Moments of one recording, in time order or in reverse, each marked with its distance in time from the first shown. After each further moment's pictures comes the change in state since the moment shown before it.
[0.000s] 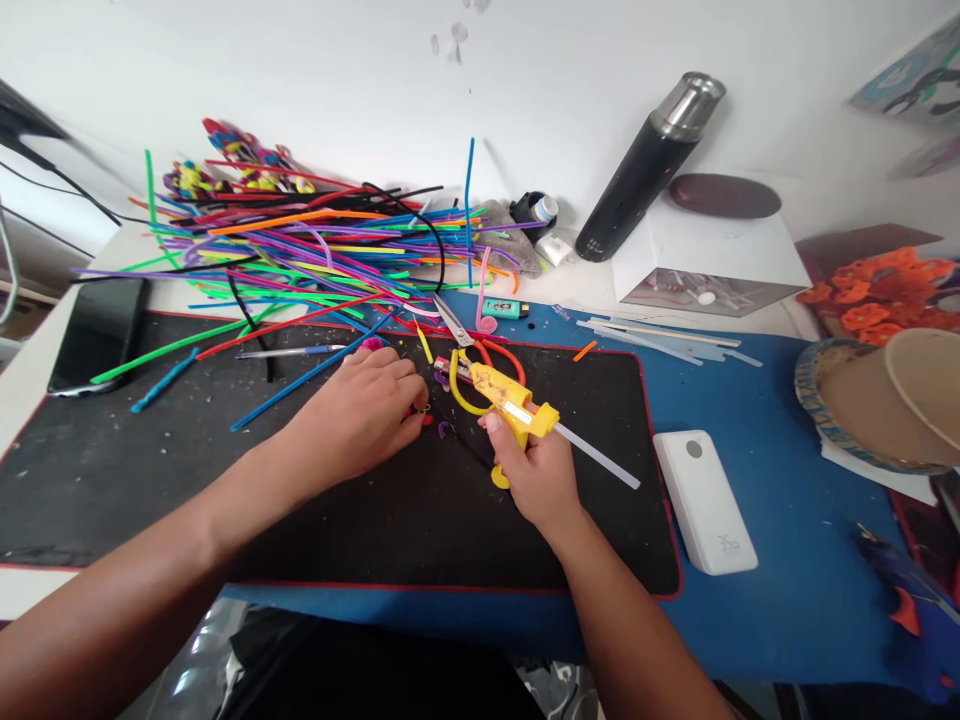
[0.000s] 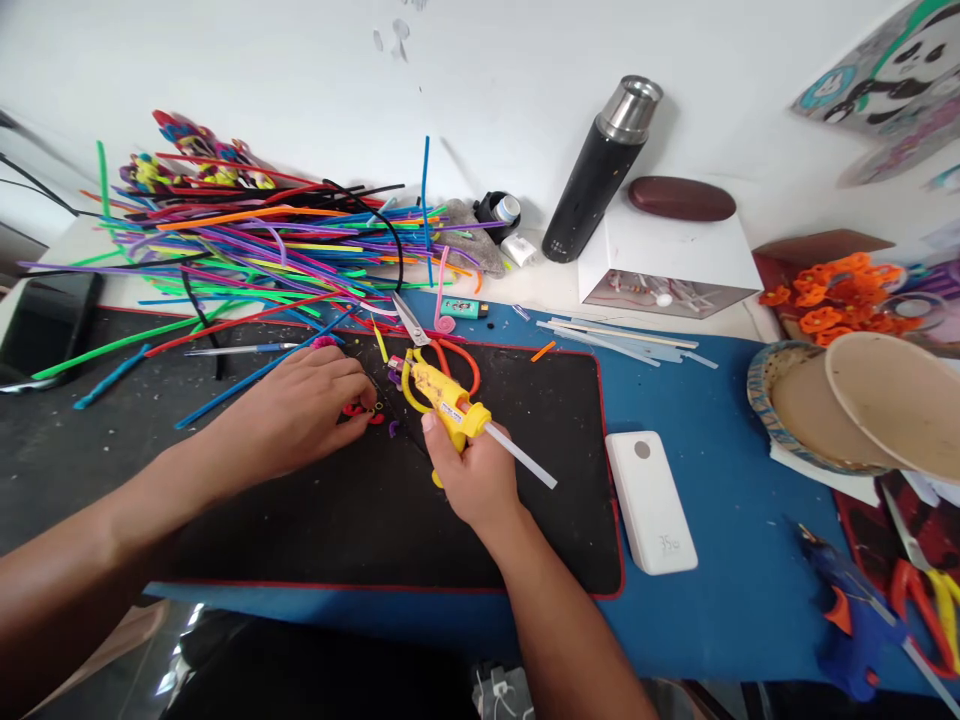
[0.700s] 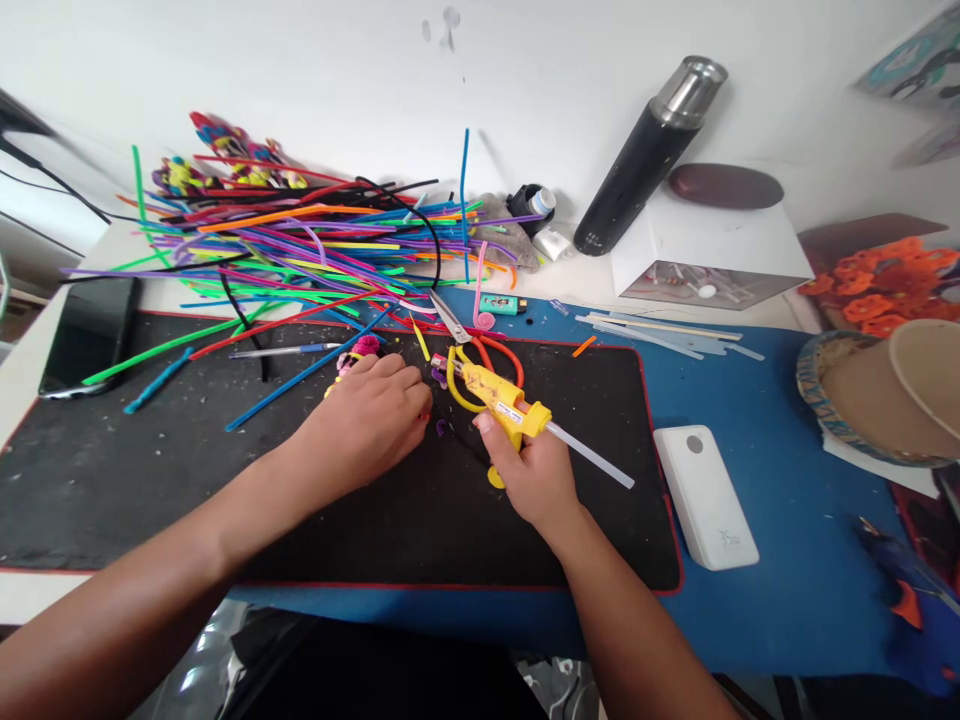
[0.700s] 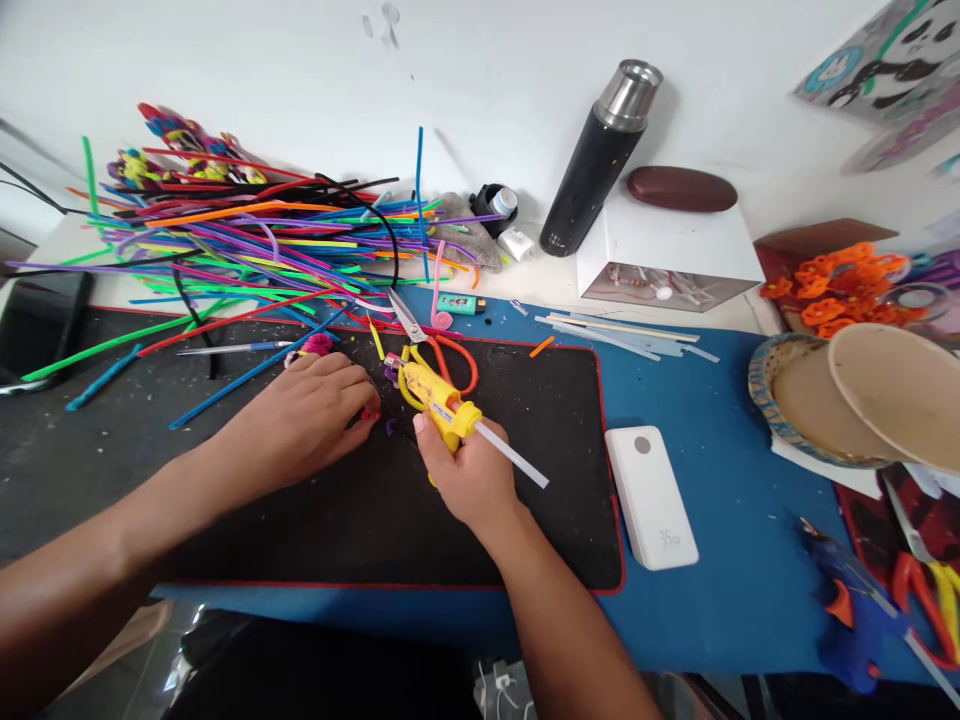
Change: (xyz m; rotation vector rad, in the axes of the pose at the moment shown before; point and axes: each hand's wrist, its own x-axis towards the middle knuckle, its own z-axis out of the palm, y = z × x) left_hand -0.001 0.014 0.009 0.088 0.044 0.039; right_hand -0.001 0.008 0.000 -0.088 -0.029 -0.067
